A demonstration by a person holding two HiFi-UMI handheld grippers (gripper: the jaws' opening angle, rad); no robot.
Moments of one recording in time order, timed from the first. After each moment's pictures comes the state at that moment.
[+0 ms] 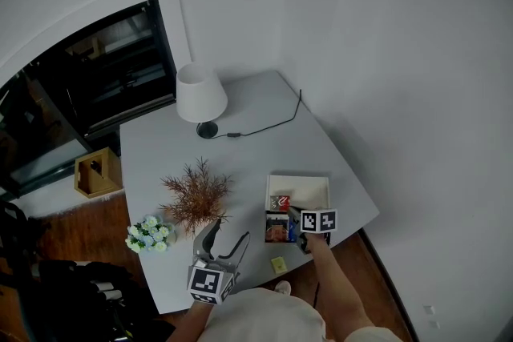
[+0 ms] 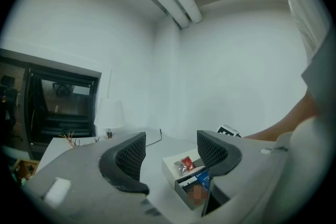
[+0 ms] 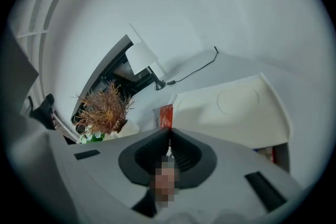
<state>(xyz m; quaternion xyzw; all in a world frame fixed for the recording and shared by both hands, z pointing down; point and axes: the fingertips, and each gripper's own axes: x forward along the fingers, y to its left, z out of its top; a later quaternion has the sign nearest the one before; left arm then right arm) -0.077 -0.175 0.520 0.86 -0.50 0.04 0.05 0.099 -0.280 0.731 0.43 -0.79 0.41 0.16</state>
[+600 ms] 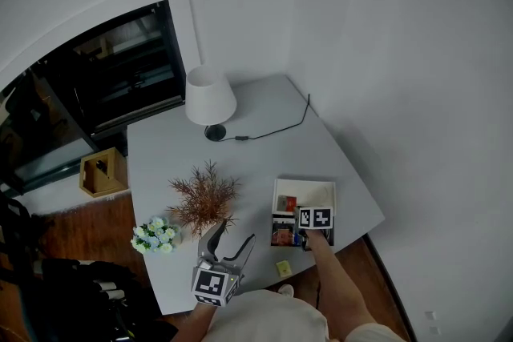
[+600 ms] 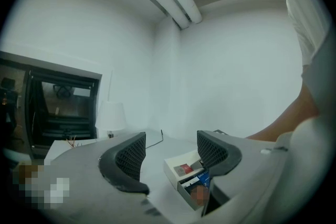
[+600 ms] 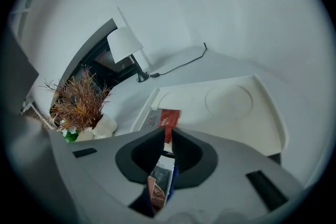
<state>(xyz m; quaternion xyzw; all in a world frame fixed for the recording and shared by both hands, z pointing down) -0.082 -0.175 0.512 0.86 -0.51 0.04 0.04 0.114 -0.302 0.764 0.50 -0.73 0.39 0.25</state>
